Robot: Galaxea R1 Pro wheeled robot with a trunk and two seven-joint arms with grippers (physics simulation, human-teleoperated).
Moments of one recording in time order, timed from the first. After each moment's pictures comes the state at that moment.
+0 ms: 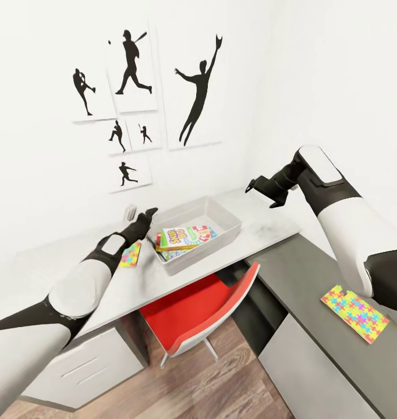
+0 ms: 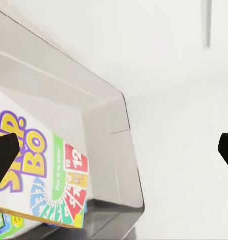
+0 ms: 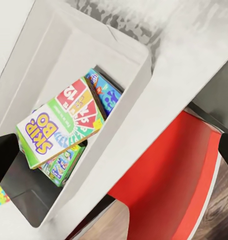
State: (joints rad) left arm -1.25 -0.09 0.93 -0.30 0.10 0.32 -0.39; right arm -1.52 -0.12 0.32 -0.66 -1.60 0.93 -1.01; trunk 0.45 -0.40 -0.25
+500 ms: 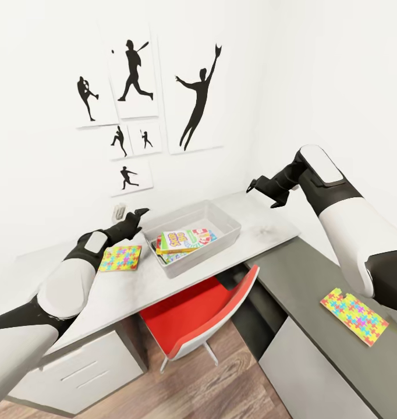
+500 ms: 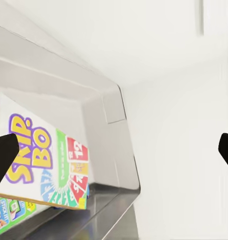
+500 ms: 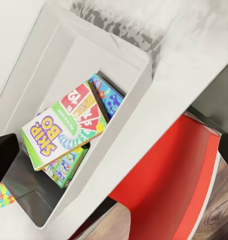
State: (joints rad) left arm -1.25 -0.01 0.87 -0.37 0.10 0.54 -0.44; right arm -1.52 -0.13 0.32 -0.66 -1.60 0.93 -1.00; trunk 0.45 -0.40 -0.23
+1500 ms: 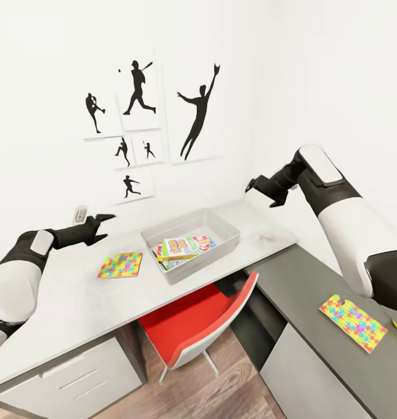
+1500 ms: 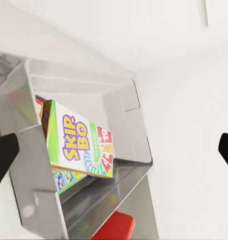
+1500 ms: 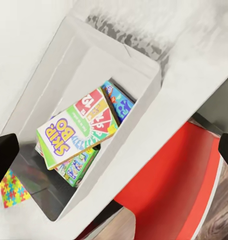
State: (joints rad) left arm -1.24 0.26 0.71 -0.39 0.10 0.88 -0.59; right arm -1.52 -0.12 0.32 -0.67 -1.60 0.93 -1.00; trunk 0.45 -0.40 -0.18
